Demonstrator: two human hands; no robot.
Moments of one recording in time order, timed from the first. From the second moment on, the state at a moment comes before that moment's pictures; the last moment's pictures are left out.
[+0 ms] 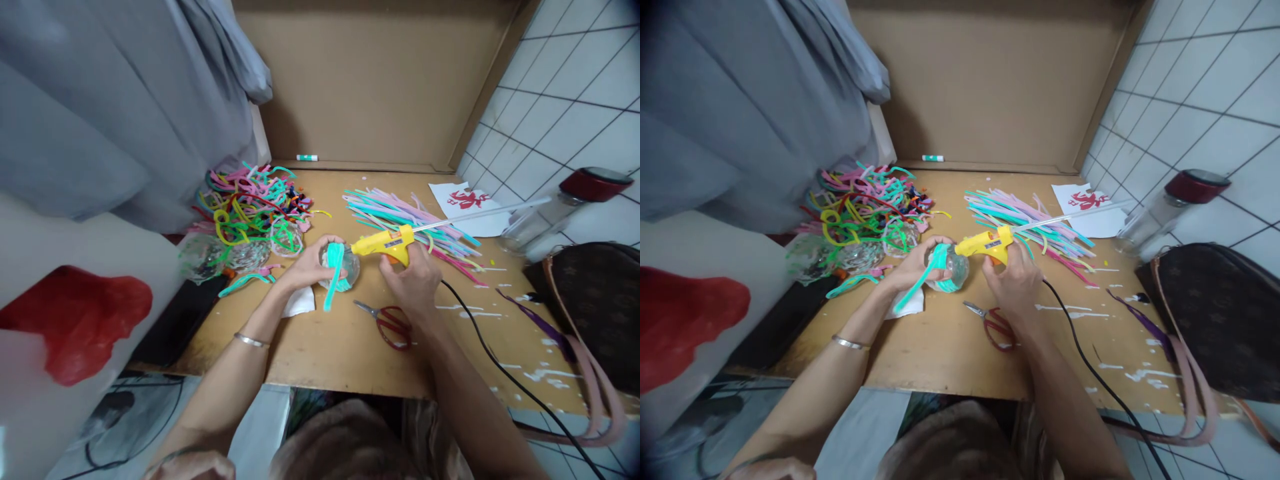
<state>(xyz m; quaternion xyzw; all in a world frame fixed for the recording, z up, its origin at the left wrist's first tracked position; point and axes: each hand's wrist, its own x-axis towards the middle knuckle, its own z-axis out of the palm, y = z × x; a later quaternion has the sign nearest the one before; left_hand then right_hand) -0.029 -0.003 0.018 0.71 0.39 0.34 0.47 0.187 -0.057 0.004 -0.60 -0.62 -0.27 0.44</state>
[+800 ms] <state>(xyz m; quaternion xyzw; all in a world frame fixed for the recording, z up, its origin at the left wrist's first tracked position) -0.029 -0.003 0.011 0.66 0.37 0.38 0.53 0.183 -0.058 0.006 -0.63 -0.61 -0.19 0.44</state>
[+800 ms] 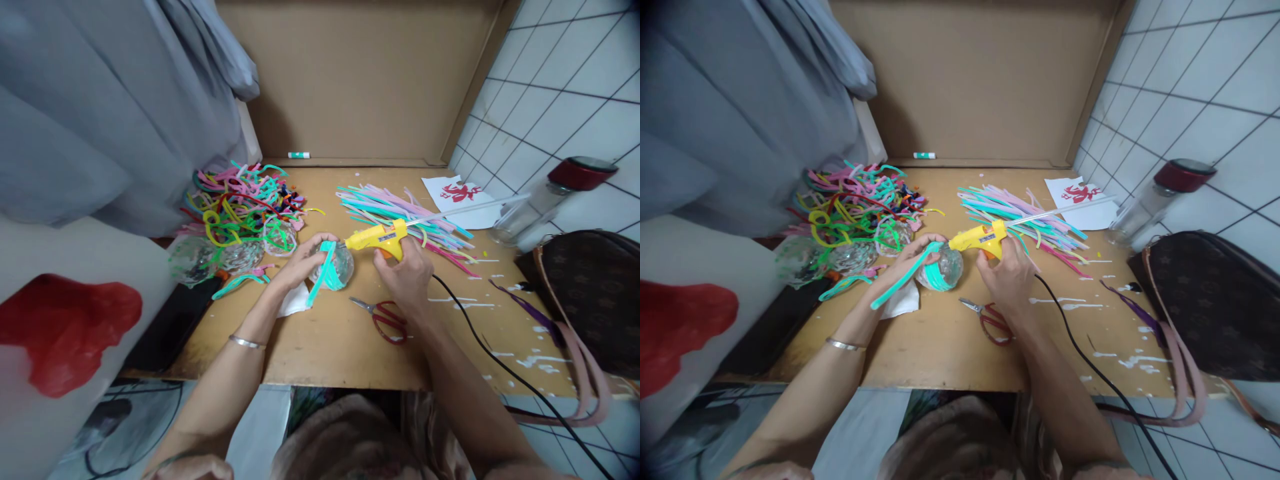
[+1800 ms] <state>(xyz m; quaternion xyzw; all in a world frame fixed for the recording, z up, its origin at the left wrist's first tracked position) -0.032 -0.001 0.010 0.67 0.35 0.37 0.54 0.183 -0.062 0.006 -0.61 -0.64 -0.17 0.43</state>
